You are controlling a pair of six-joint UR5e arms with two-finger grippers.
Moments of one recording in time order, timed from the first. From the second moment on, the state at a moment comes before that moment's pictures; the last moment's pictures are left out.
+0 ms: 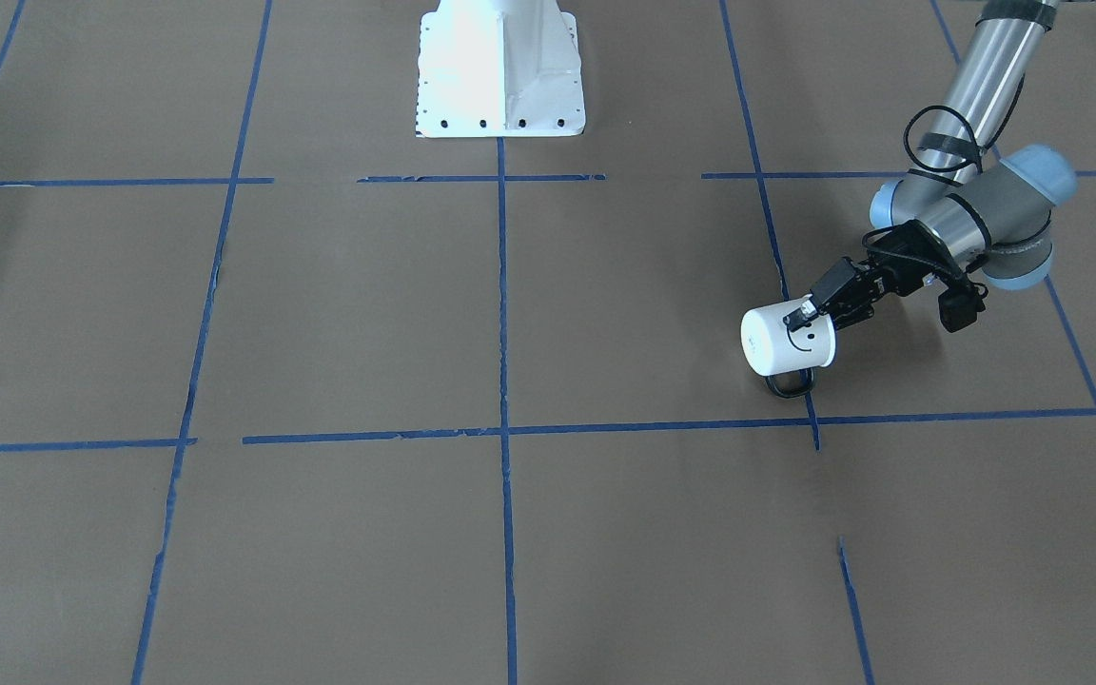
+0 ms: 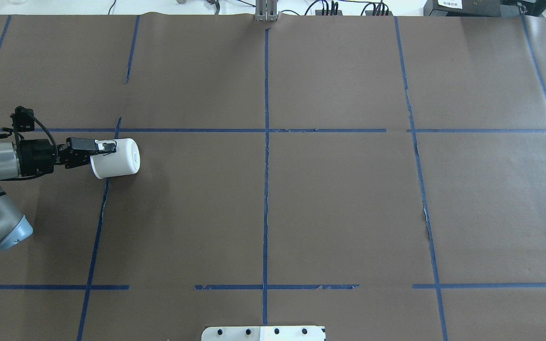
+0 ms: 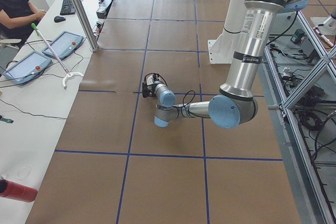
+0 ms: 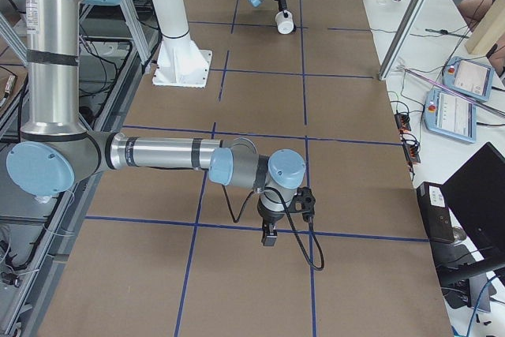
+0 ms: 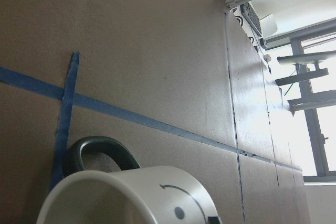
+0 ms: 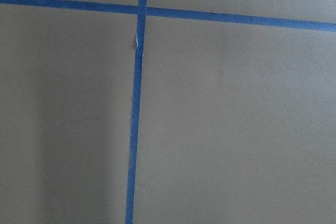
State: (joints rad) left arm -0.78 -1.82 -1.09 -3.62 -1.97 -1.73; right arm 1.57 -1.64 1.66 -1.72 2.28 -0.15
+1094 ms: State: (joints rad) left arm -0.79 -1.82 -1.30 -3.43 -1.97 -1.80; right arm 1.57 -1.64 1.66 -1.72 2.28 -0.15
